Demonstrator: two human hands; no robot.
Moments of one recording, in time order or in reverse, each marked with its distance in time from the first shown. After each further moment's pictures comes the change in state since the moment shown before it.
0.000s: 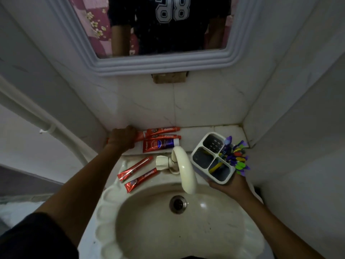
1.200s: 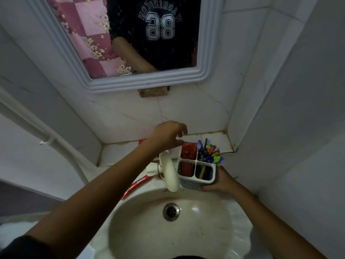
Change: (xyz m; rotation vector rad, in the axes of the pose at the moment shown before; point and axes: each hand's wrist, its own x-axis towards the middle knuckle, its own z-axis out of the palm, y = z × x) left_hand -0.041 0.166 -0.137 -0.289 0.203 0.457; right_hand 0.022 0.010 -0.030 0.097 -0.323 -0.046
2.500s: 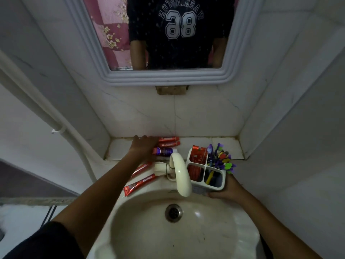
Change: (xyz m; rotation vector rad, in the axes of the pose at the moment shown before) left_hand -0.052 -0.119 0.080 0.158 -0.135 -0.362; right_hand -0.004 -0.022 0.007 0.018 -0.052 0.076
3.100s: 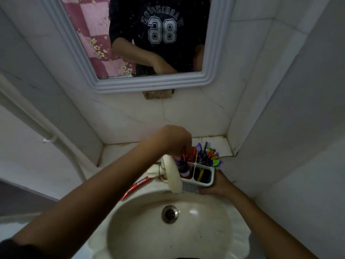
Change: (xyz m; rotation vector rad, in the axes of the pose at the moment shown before) left_hand -0.040 0.129 -0.150 0.219 -0.153 0.478; right_hand -0.002 -0.002 0.002 0.002 0.043 -0.019
